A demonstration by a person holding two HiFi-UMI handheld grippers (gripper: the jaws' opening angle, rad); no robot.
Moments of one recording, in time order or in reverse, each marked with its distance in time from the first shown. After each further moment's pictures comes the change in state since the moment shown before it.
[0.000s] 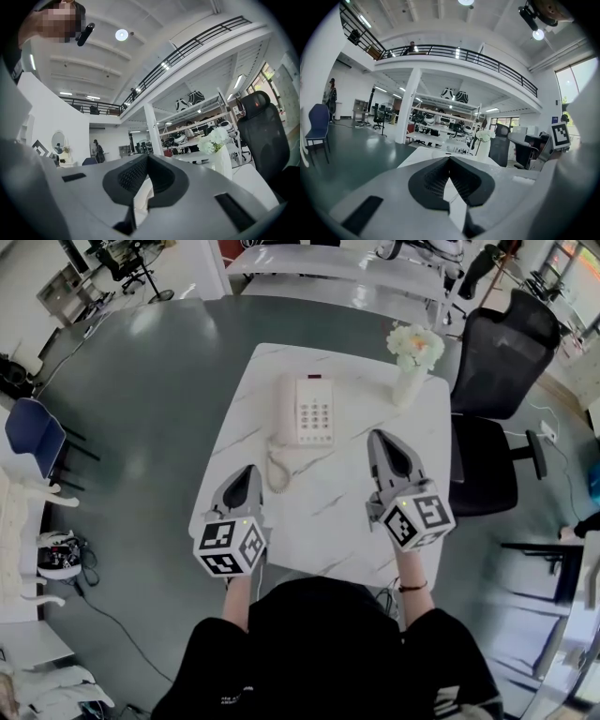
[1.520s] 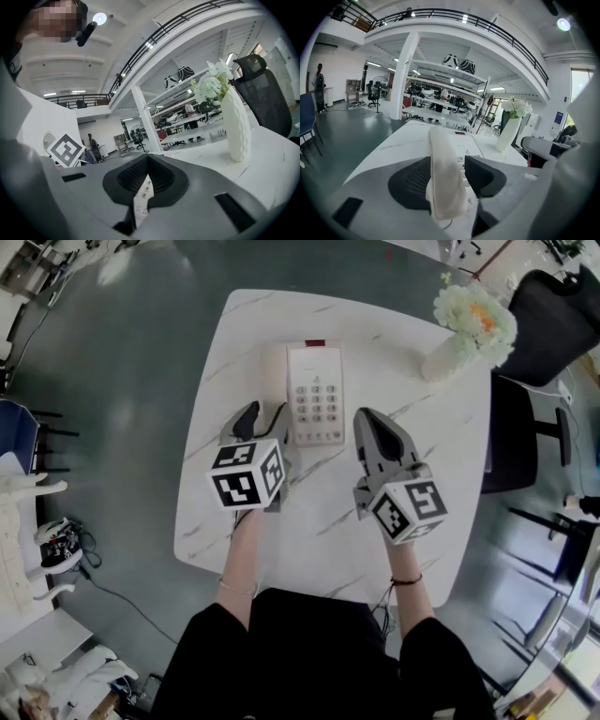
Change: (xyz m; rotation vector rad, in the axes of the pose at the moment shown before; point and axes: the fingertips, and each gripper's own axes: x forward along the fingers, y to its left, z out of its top) left arm 0.236 0.045 -0.075 -0.046 0.345 -0.025; right arm 0.124 -0.066 -0.132 0.150 0.204 -0.076
